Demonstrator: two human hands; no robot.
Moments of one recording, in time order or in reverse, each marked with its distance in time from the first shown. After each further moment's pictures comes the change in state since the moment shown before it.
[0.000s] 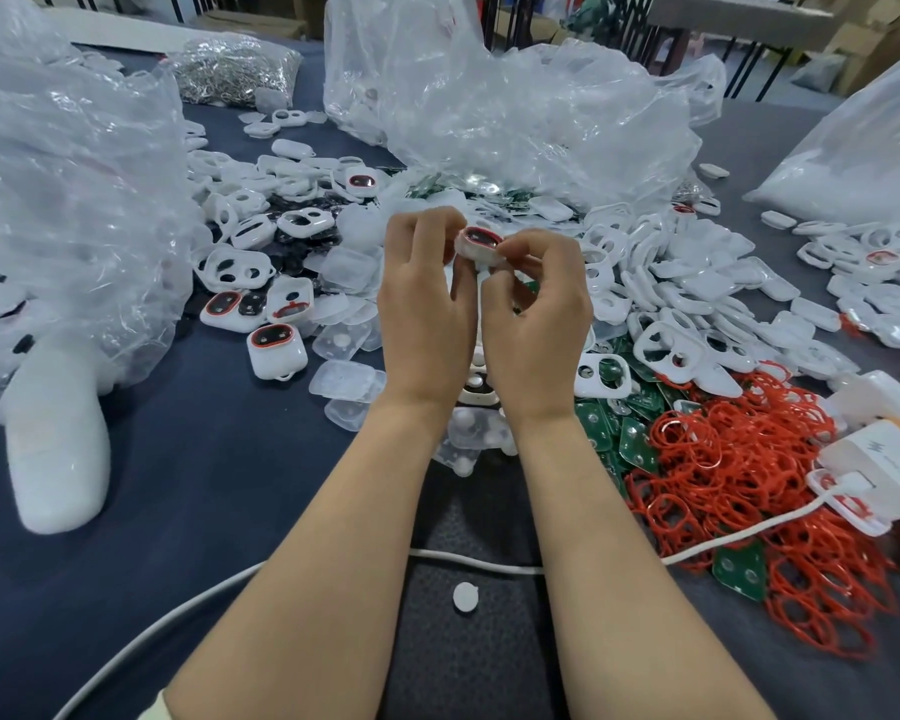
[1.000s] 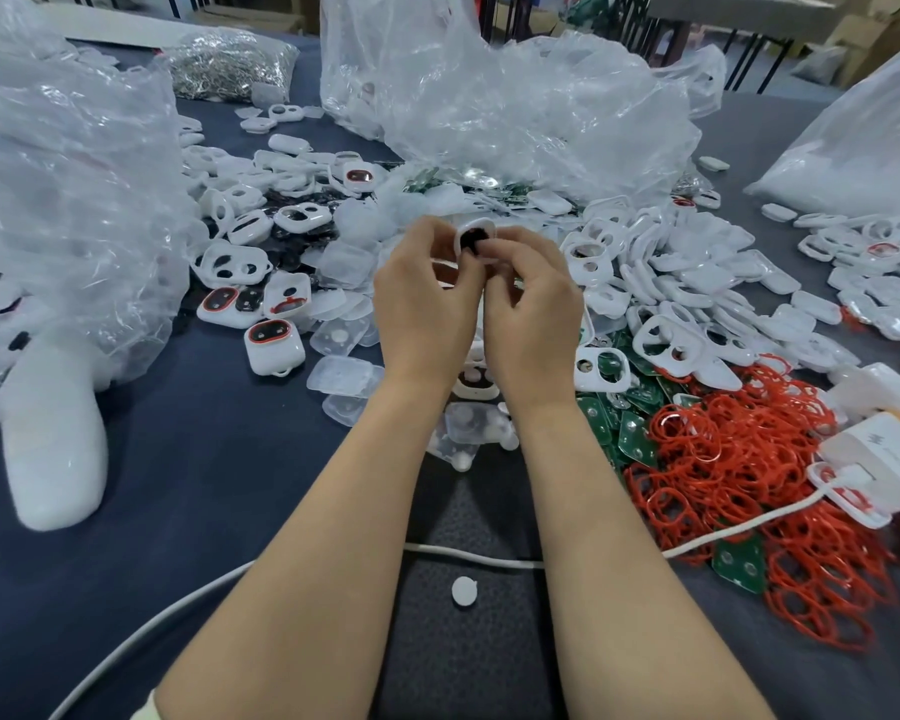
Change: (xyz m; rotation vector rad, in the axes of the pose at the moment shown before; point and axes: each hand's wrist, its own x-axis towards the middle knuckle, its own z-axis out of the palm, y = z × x) left_hand 0.004 -0.001 -0.001 -0.018 -0.099 -0.236; right_hand 0.003 0.003 -0.003 -0.164 -0.168 0.065
